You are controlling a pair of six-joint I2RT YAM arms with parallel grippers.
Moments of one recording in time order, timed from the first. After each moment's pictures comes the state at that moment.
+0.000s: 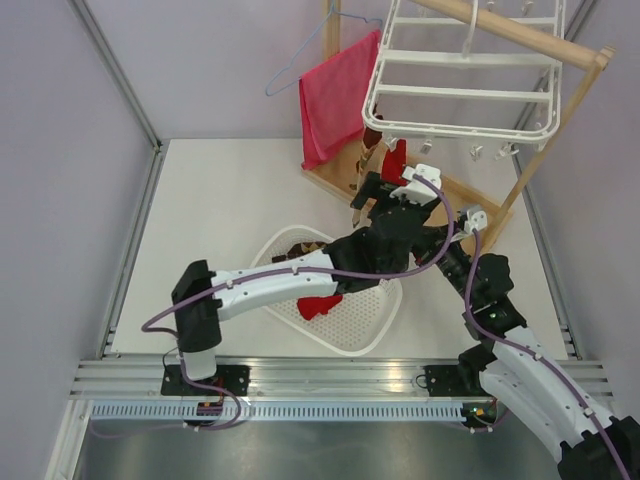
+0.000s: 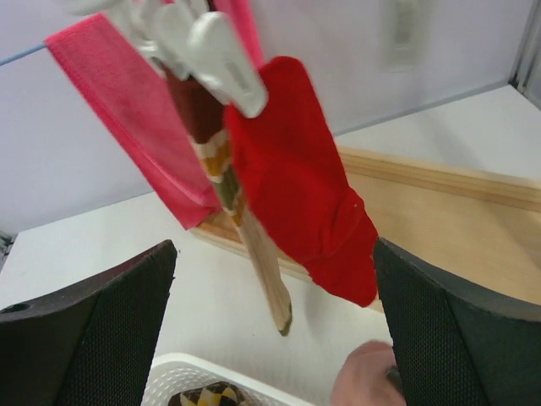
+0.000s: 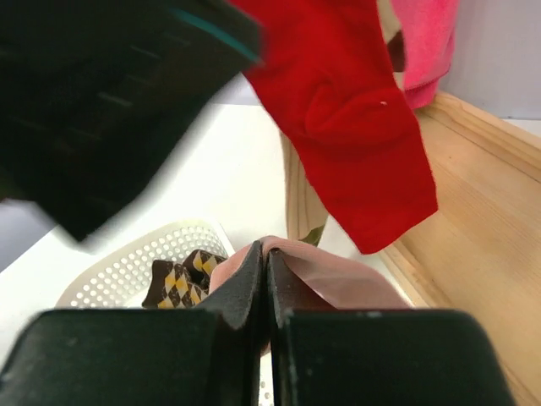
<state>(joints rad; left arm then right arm) -1.25 1.85 1.68 0.17 -1.10 0.24 0.41 0.64 0.37 0.41 -0.14 0.33</state>
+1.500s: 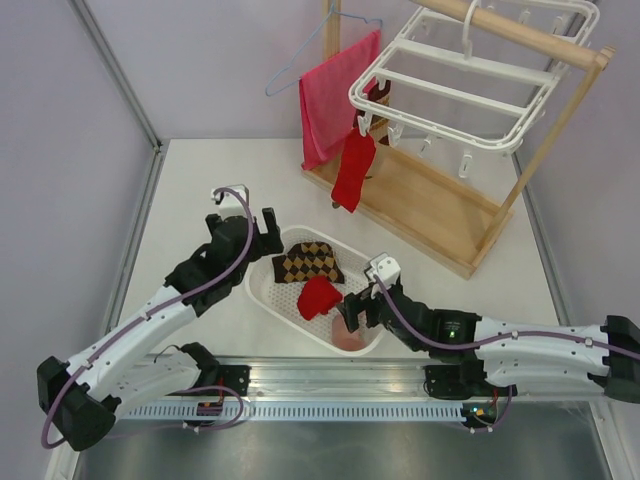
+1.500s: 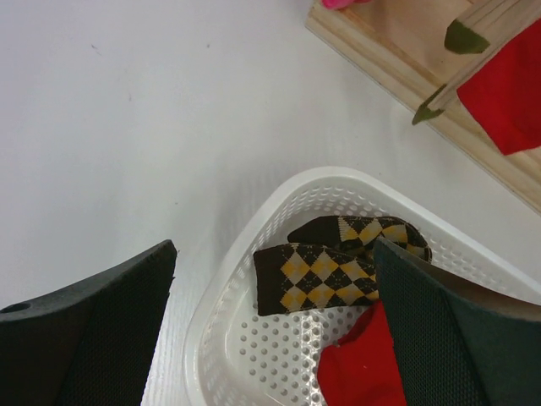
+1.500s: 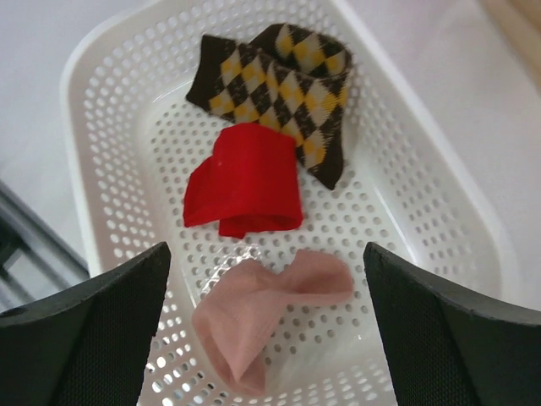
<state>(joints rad) -0.70 0.93 0.82 -0.37 -0.57 -0.47 1.31 0.93 0.50 0.00 0.55 0.42</state>
